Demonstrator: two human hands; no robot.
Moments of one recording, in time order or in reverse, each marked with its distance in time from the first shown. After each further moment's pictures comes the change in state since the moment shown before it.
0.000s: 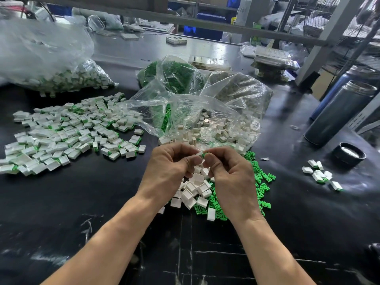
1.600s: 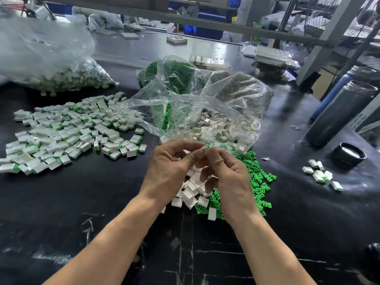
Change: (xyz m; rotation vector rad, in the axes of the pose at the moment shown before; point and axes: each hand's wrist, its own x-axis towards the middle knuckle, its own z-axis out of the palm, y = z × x) left_hand 0.002 -0.002 0.001 -0.005 0.038 0.086; right_hand -0.002 -0.006 0.006 0.385 -0.135 0.202
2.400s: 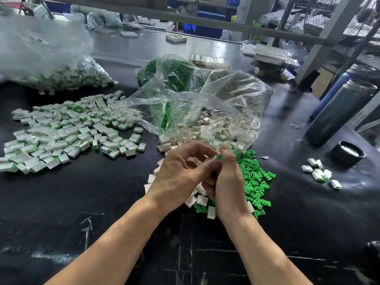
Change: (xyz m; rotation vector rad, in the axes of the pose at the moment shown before) left_hand -0.010 0.006 0.016 -0.033 -0.173 0.041; right_hand -0.004 0.004 0.013 0.019 0.048 0.003
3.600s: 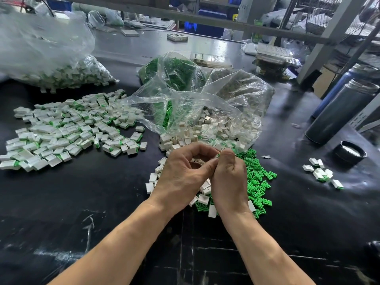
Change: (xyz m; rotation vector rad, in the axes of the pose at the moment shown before) left_hand -0.005 -0.001 0.008 -0.012 0.032 -0.007; right_hand 0.009 0.005 -0.004 -0.342 0.220 -0.136
